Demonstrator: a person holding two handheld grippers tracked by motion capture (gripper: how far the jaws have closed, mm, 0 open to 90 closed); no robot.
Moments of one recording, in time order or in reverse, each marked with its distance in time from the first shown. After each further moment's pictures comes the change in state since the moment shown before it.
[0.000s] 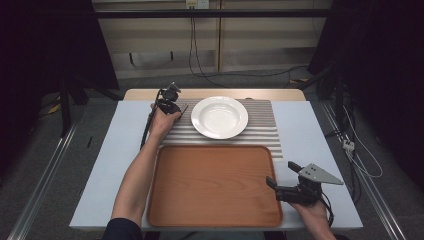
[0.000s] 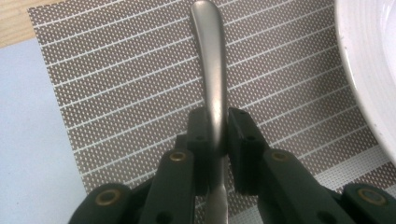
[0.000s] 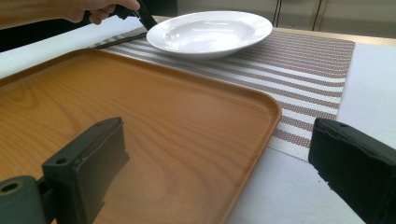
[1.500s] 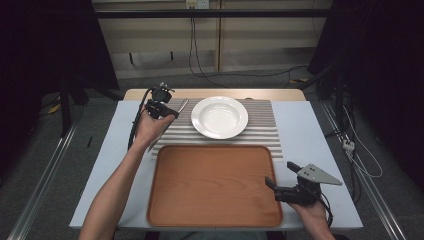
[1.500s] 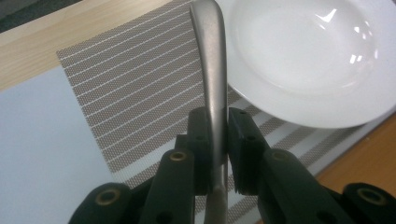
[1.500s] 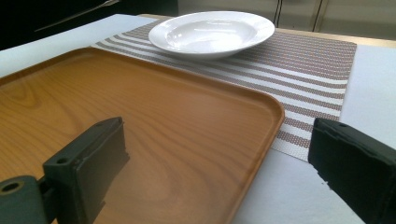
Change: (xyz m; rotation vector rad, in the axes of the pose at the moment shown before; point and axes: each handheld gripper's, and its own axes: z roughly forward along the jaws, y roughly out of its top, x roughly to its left) left arm -0.036 -0.040 -0.102 -0.162 -0.064 0.155; right arm 0.004 0.001 0.000 0.003 -0.001 -0.008
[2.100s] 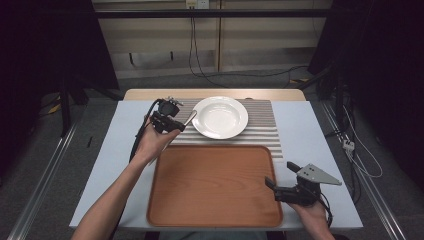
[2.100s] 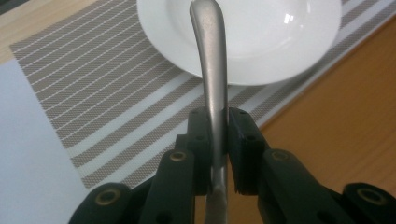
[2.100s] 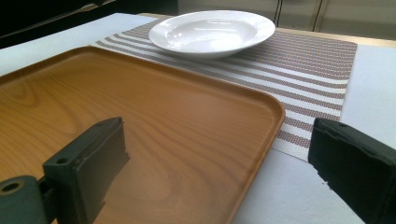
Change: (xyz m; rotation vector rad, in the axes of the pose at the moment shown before) left arm -0.051 -0.022 -0.020 0.020 -0.027 0.099; right arm 0.000 0.000 0.001 0.002 -0.001 -0.003
